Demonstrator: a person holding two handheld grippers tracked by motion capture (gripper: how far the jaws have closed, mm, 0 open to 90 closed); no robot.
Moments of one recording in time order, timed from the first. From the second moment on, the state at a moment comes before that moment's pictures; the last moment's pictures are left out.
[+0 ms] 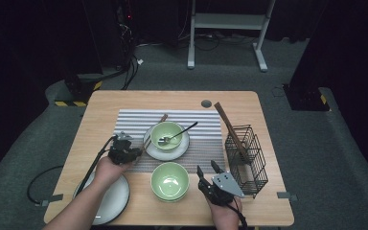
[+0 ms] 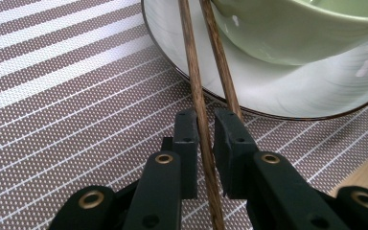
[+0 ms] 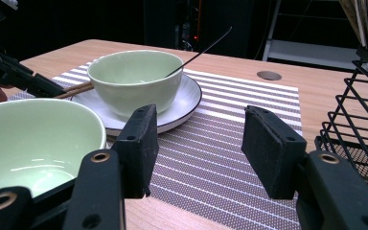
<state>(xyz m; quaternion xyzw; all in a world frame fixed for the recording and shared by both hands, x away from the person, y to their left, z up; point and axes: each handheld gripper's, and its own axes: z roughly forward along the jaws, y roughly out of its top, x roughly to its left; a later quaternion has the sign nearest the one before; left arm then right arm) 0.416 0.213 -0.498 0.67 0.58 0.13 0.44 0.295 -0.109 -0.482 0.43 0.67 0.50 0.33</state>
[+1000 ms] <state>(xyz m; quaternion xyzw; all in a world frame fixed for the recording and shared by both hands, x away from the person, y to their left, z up) 0.407 0.235 -0.486 0.64 0.59 0.15 0.47 0.295 -0.108 -0.483 0.43 0.68 0.50 0.33</state>
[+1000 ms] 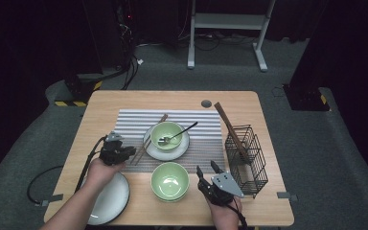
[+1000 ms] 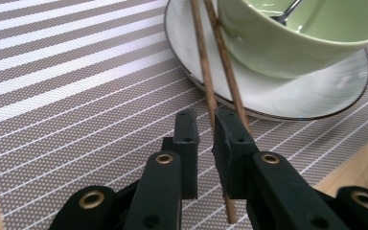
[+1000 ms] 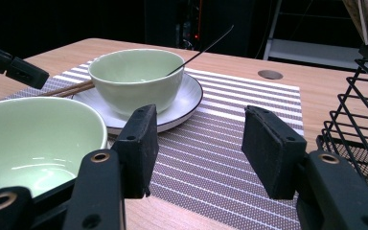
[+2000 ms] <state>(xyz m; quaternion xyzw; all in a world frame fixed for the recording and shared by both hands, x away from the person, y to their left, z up) 0.403 0.224 -0.495 0.66 0.58 0.13 0.46 0.297 -0.110 -0.486 0.43 0.68 0.50 0.32</state>
